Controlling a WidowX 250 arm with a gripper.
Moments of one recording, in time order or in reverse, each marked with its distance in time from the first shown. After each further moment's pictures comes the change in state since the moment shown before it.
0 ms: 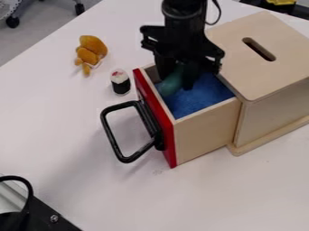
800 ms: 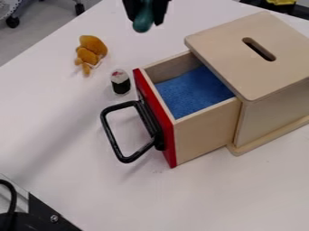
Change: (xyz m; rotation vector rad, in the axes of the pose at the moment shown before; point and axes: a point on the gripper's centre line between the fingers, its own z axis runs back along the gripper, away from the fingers) arm 0.052 0.083 0.030 0.052 -0.013 0.329
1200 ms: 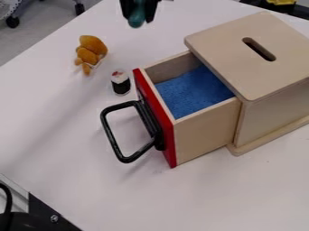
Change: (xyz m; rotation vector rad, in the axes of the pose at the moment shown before) arm 0.051 0.023 -0.057 0.082 0.072 0.050
